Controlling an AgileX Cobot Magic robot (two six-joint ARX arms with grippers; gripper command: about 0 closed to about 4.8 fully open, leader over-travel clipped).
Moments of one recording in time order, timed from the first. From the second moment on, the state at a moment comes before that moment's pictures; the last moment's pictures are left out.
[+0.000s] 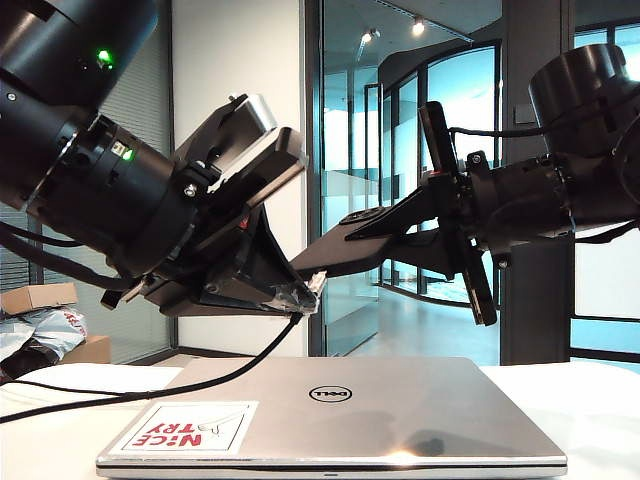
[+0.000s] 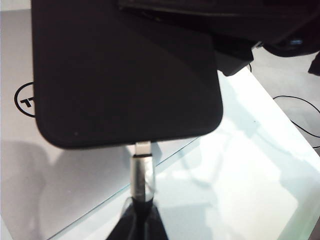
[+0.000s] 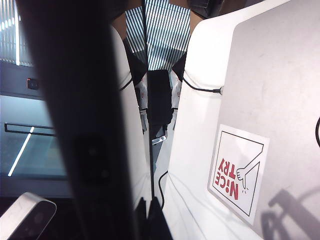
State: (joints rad) left arm -0.82 1.43 0.44 0.51 0.10 -0.40; right arm 0.37 1.74 0.62 0.85 -0.79 1.06
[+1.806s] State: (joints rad) left arm -0.82 1.43 0.43 0.49 0.10 -0.40; right arm 0.39 1.74 0.62 0.77 -0.78 0.93
